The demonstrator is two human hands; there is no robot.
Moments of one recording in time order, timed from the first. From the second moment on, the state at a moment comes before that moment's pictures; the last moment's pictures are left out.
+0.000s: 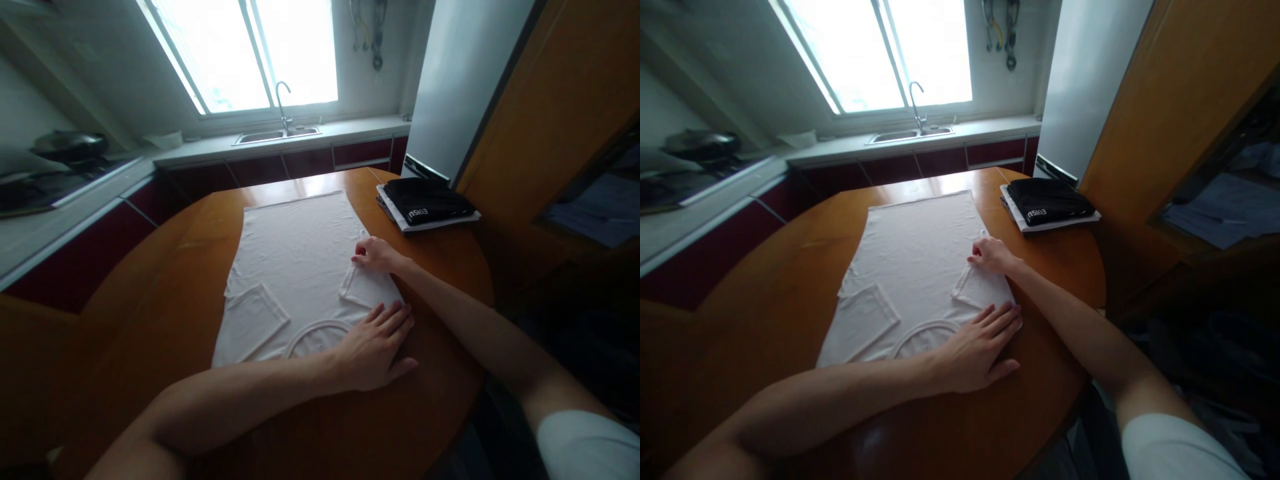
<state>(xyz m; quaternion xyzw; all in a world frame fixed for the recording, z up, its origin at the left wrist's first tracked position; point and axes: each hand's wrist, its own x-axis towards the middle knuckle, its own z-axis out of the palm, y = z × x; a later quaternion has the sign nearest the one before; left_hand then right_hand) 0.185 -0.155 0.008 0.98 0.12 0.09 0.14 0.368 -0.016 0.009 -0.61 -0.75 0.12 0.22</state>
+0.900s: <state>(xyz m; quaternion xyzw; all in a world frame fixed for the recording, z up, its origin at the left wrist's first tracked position) 0.173 -0.144 0.073 0.96 0.09 0.12 0.22 0.397 0.001 -0.010 -0.54 -0.73 0.10 0.41</state>
